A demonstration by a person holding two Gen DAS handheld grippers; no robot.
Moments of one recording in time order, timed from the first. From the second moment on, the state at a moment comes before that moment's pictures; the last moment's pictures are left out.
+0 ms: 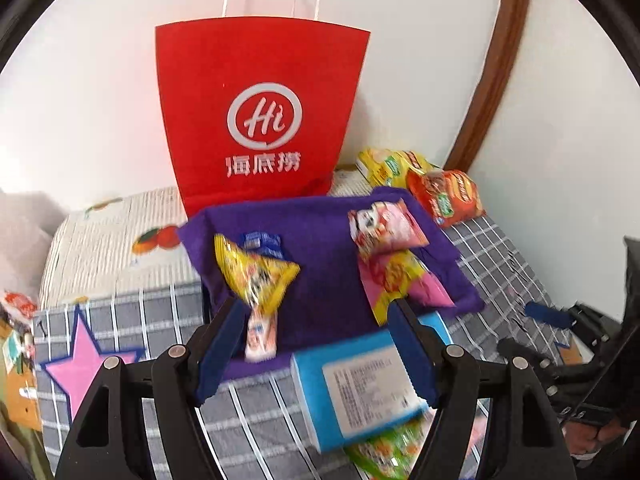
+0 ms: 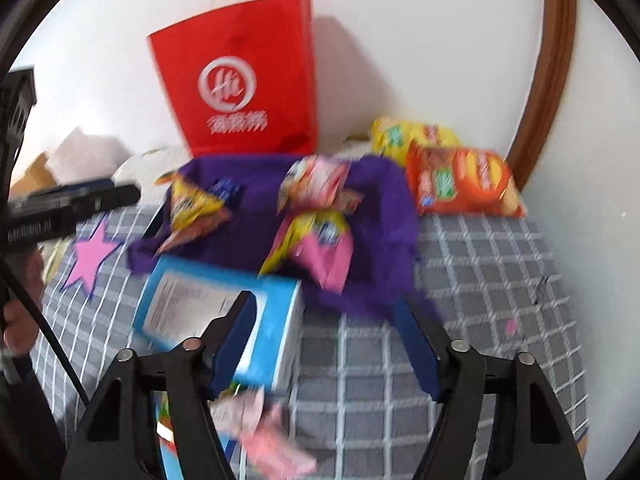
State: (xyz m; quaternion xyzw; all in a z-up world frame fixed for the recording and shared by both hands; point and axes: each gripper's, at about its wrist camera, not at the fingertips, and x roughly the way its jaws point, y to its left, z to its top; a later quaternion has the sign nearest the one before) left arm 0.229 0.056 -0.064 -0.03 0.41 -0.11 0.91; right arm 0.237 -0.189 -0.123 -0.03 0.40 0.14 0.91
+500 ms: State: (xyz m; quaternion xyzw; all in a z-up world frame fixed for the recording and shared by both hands) left arm 0.145 0.066 -0.093 -0.03 0.43 -0.09 0.90; right arm 0.152 -0.167 -0.209 -0.09 0.42 0.18 0.88
